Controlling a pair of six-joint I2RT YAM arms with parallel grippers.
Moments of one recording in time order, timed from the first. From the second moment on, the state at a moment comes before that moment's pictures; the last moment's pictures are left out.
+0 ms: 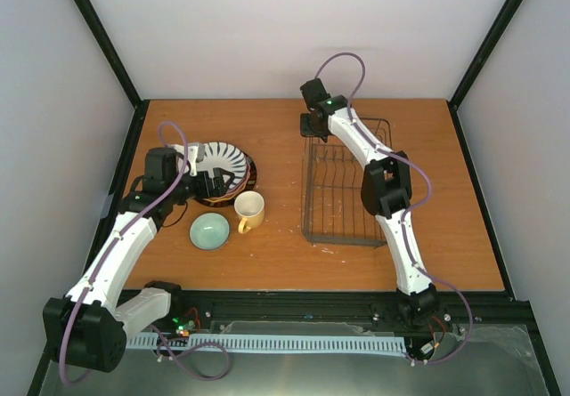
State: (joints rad) left arm -0.14 1.02 0.81 -0.46 0.42 -0.28; right arm 0.45 2.45 2.32 -0.92 0.12 0.36
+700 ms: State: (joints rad) left arm -0.14 1.02 0.82 -0.47 0.42 -0.22; right arm 0.47 2.37 2.23 -0.90 0.15 0.32
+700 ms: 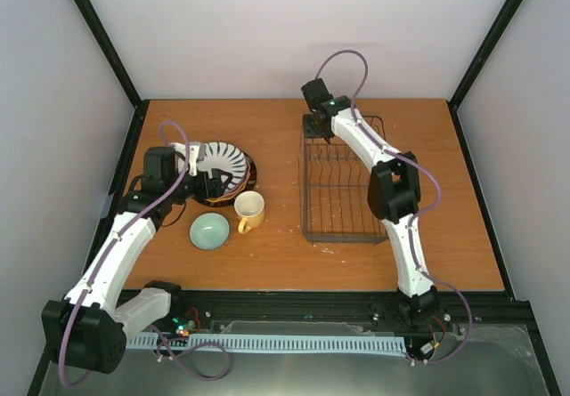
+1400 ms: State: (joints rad) left arm -0.27 1.23 1.01 -0.70 0.32 -0.10; right arm 0.48 1.60 1.61 -0.80 0.14 0.41
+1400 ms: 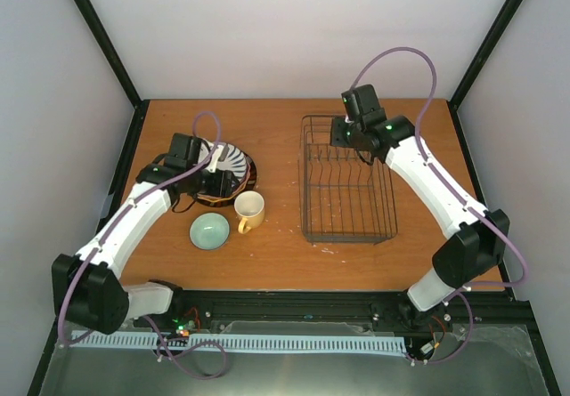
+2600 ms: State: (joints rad) left arm -0.46 1.54 1.17 -0.91 0.08 -0.08; right arm 0.49 1.41 1.55 -0.84 0.07 0.41
